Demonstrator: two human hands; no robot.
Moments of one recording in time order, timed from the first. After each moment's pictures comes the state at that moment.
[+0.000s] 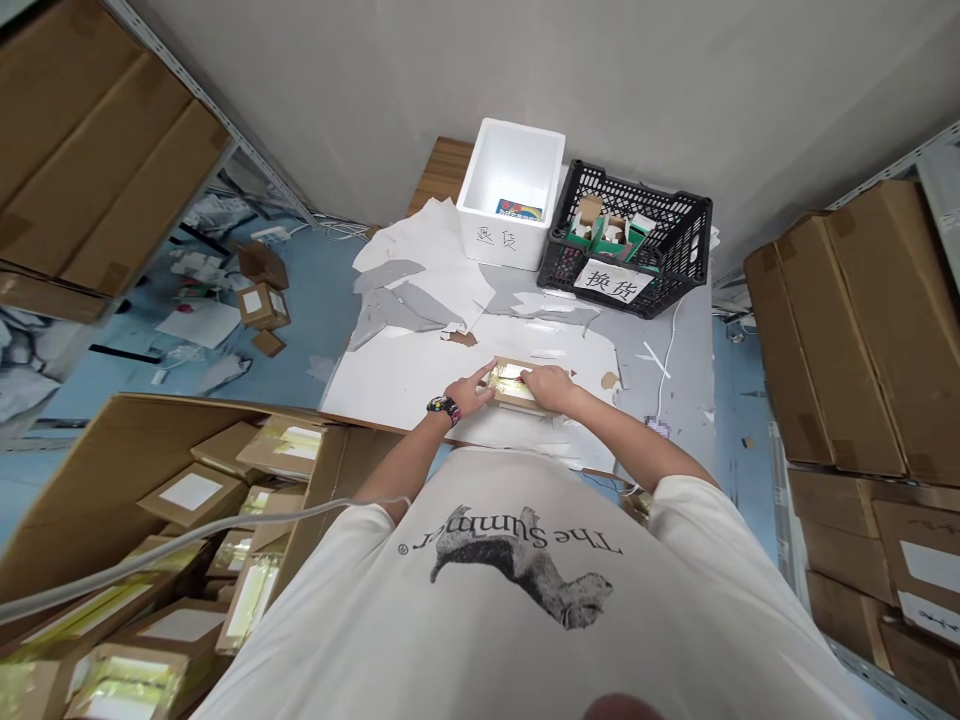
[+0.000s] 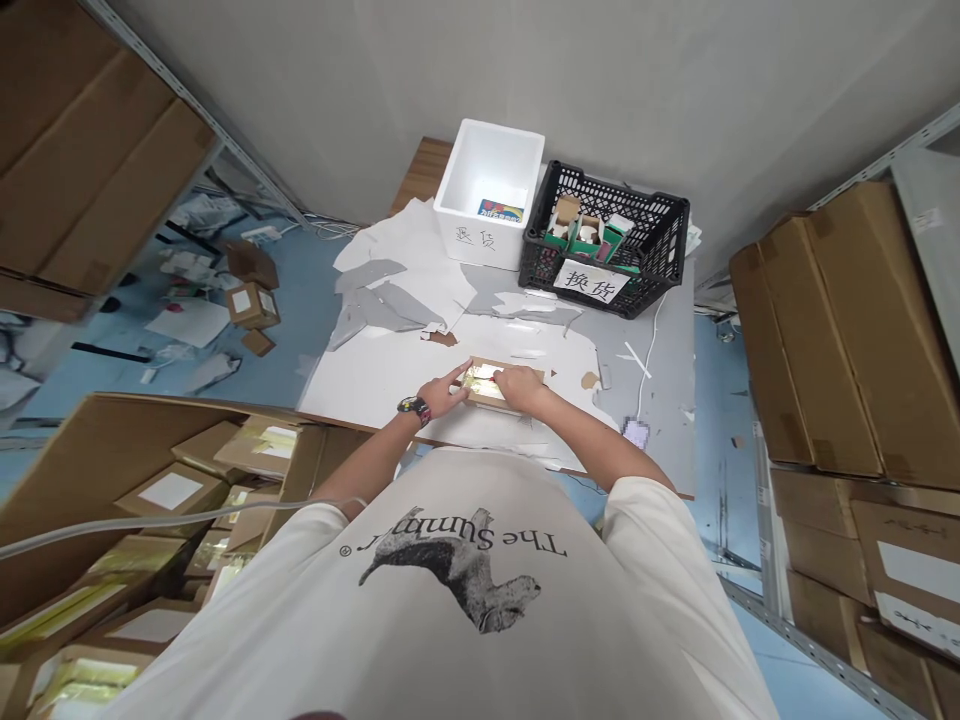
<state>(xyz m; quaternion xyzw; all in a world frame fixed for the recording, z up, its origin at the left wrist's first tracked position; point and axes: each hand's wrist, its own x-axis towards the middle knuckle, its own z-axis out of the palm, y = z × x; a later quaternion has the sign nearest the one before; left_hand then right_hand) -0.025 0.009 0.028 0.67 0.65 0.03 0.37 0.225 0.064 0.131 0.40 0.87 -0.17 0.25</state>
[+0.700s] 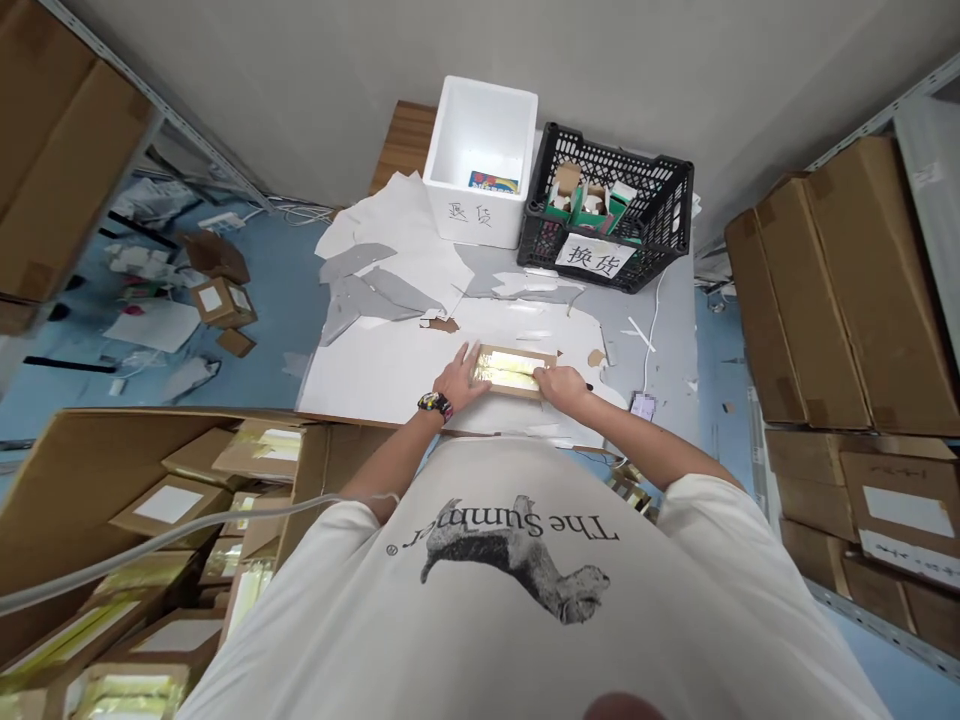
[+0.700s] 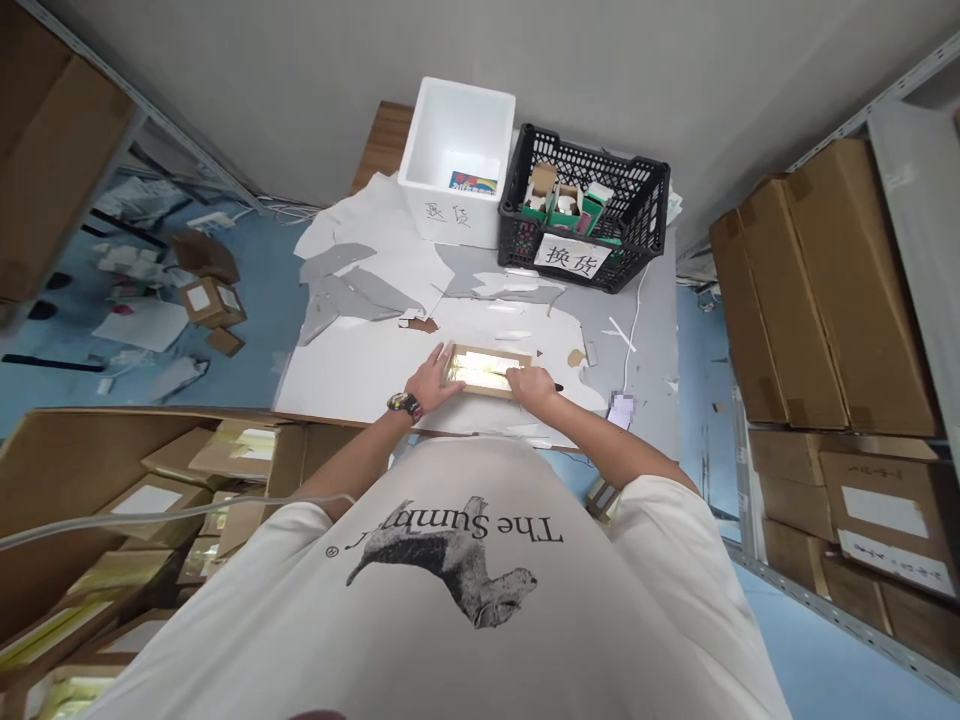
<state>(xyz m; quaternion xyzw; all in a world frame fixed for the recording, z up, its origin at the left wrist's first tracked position) -0.010 0.004 0.024 0.72 0.63 0.04 0.29 0.270 0.029 0.130 0.48 0.80 -0.15 0.32</state>
